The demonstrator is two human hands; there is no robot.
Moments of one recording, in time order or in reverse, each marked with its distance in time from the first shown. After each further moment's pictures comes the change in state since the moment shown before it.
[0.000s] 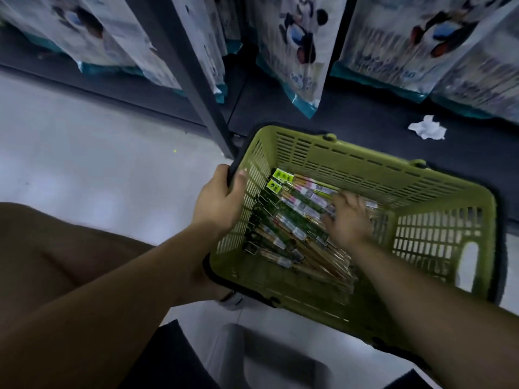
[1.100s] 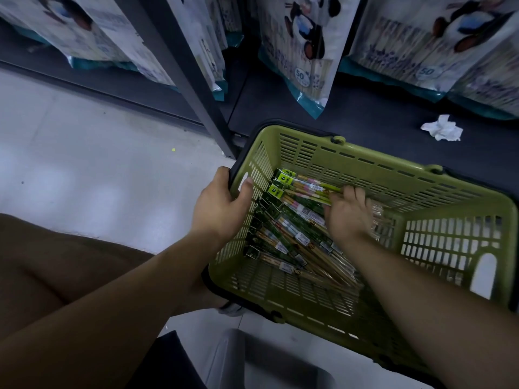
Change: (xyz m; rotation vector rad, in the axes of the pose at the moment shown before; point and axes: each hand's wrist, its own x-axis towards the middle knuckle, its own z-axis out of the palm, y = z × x) left_hand 0.007 -0.001 0.004 0.062 0.017 0.026; right_hand 0.031 -0.016 0.011 -0.317 0.087 0.020
